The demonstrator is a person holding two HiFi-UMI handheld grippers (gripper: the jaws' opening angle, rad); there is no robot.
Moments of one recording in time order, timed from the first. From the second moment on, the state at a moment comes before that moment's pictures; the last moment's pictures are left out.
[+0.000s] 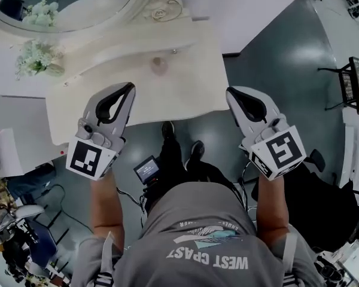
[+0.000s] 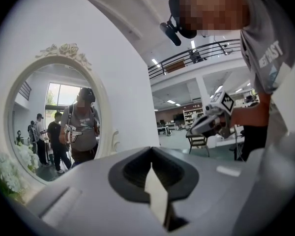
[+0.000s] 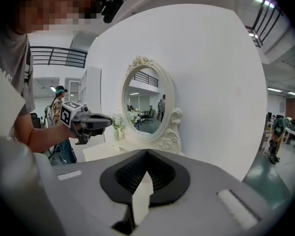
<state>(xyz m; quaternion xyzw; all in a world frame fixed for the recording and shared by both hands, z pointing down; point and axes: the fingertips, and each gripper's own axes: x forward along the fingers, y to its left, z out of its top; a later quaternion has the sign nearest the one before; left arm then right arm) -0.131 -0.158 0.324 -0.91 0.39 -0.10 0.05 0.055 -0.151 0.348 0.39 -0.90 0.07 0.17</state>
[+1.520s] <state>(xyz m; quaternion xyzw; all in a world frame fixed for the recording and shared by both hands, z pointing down) -0.056 0.006 0.219 -0.92 0.37 -0.07 0.13 0.097 -0.024 0.230 0.36 -0.92 -0.05 0.13</state>
